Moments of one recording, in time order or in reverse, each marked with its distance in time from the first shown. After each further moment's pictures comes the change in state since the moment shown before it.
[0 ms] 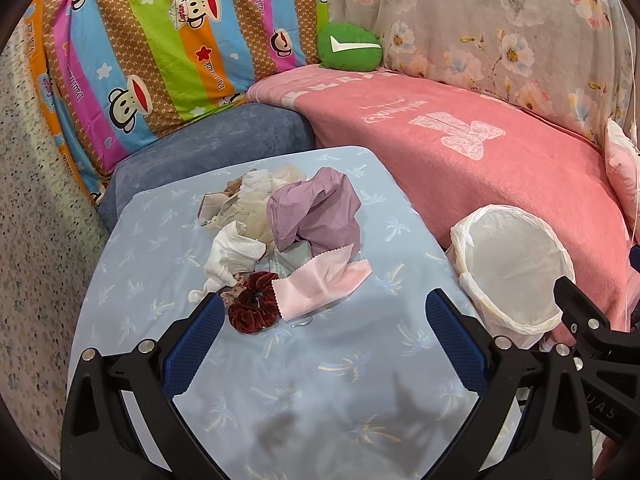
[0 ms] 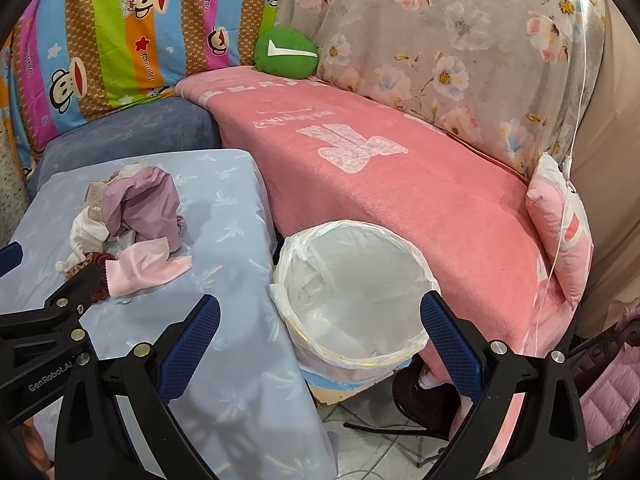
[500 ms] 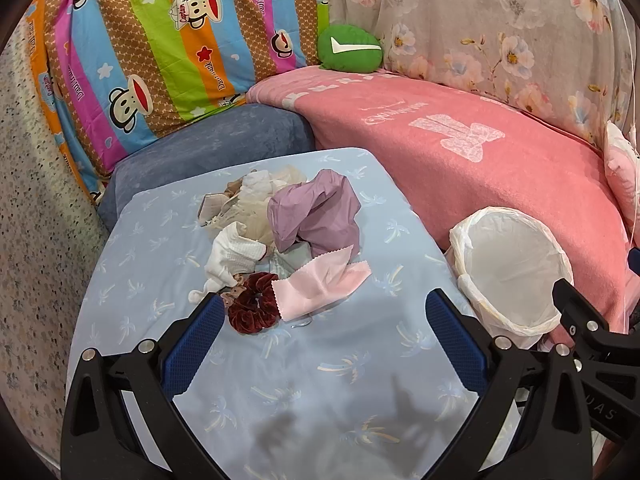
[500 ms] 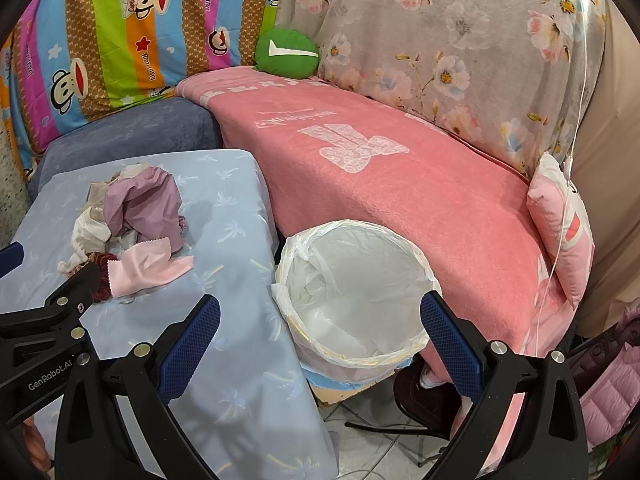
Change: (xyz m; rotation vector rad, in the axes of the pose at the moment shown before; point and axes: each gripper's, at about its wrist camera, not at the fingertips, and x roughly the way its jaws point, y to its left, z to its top) left arm -0.001 0.000 0.000 -0.002 -0.003 -0.001; right arm -0.001 0.001 0.000 -0.002 0.000 0.004
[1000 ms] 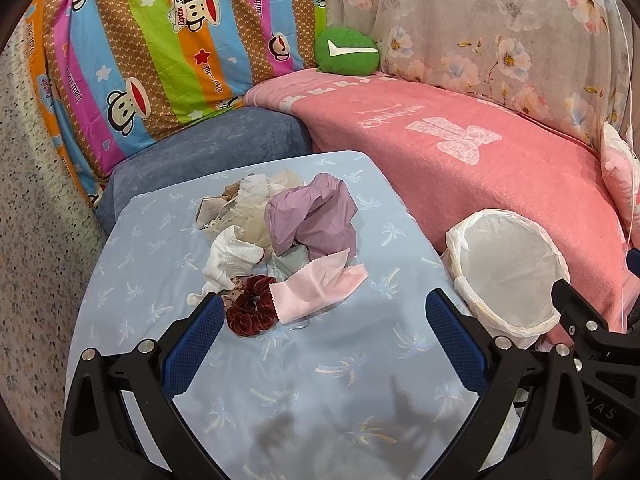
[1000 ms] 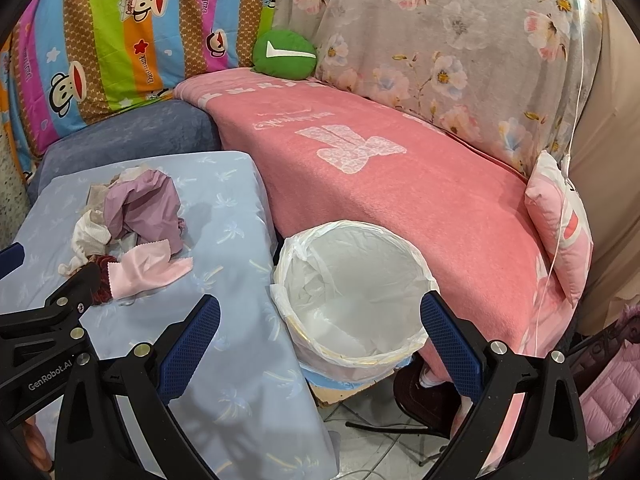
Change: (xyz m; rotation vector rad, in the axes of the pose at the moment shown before) left arm -0.003 -0.004 0.003 -0.002 -0.011 -0.013; right arm -0.002 -0.002 0.001 0.007 -0.001 -0.002
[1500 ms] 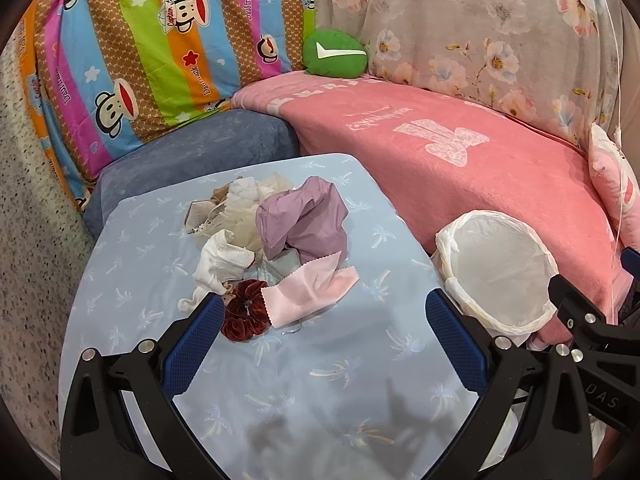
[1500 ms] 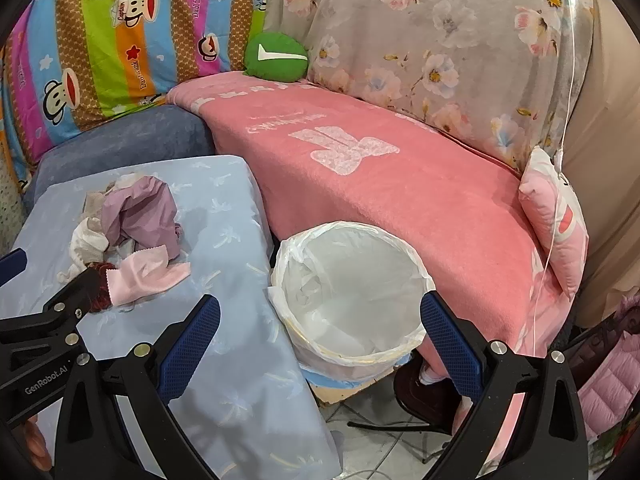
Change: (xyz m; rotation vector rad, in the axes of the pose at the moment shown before) left arm 0.001 0.010 -0.001 0.004 -0.010 -0.061; right arm -0.007 0.001 0.002 0.034 -0.013 -0.021
